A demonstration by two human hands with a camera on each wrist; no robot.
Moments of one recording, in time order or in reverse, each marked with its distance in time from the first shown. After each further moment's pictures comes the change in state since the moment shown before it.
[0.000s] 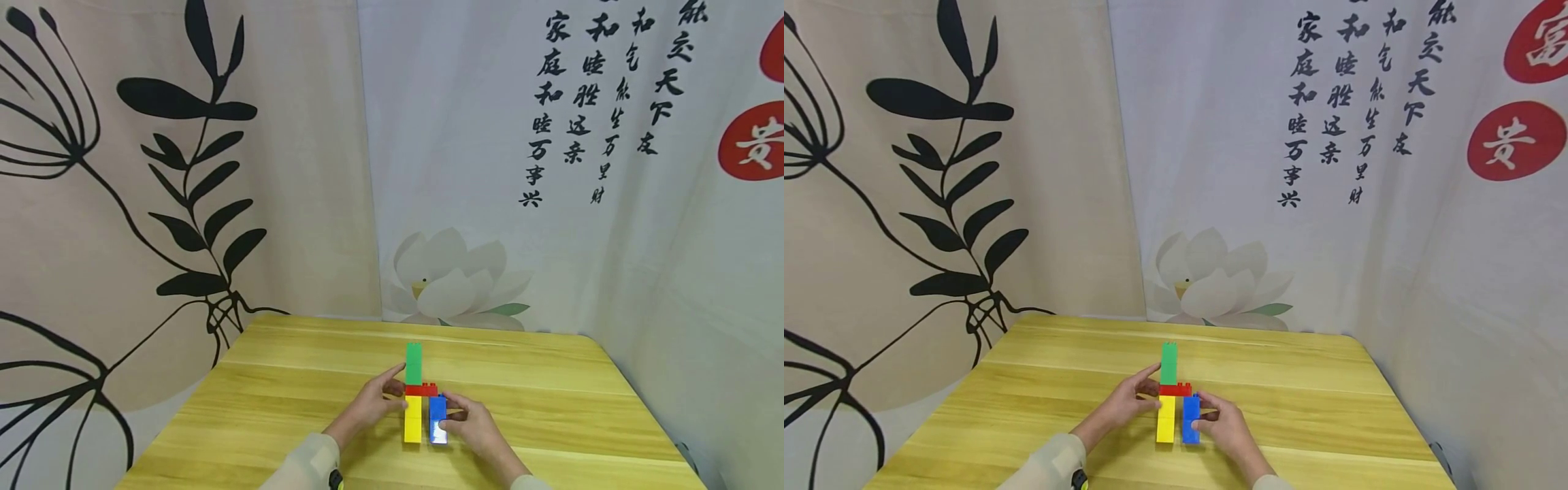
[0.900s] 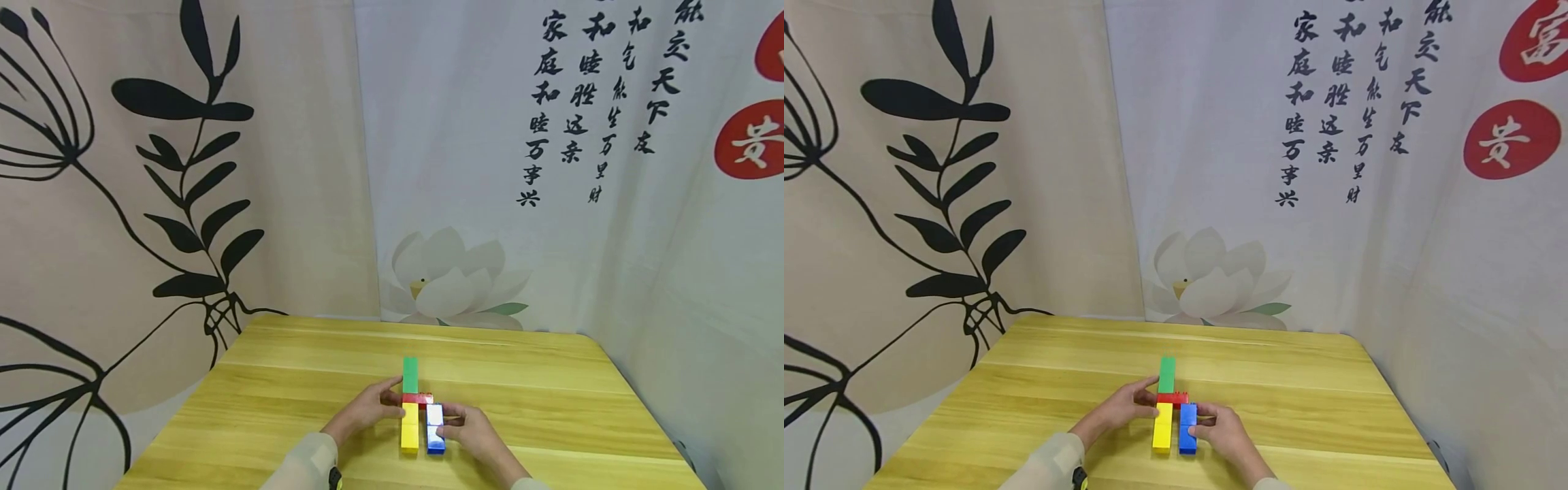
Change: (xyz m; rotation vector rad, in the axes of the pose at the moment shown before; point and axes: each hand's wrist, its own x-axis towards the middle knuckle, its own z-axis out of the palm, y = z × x) left_hand 0.000 -0.013 -0.004 -0.030 -0.114 -0.143; right_hand -0.004 0.003 0.001 0.010 -0.064 0.021
